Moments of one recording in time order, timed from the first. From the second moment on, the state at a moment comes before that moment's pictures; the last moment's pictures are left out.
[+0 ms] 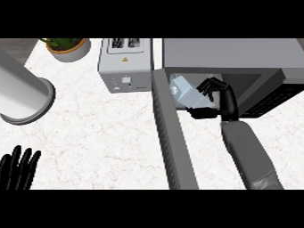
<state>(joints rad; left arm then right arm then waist) 0.53 0.23 -0.11 -1.95 0.32 -0.08 -0.43 -0.61 -0.05 -0.15 -0.63 0.21 -0.29 -0.70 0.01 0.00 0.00</state>
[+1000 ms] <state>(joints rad) 0.44 0.25 -0.09 -1.90 0.27 -0.10 -0.38 -0.97 -0.19 -0.18 -0.20 0.37 -0.66 -0.58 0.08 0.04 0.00</state>
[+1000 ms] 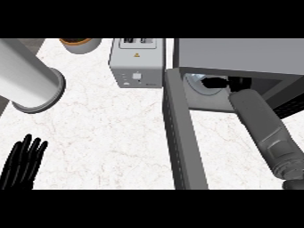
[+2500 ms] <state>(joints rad) 0.38 0.23 -0.16 -1.87 0.19 -0.11 -0.39 -1.00 -0.17 -0.25 -0.12 0.34 -0.53 -0.71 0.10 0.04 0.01</state>
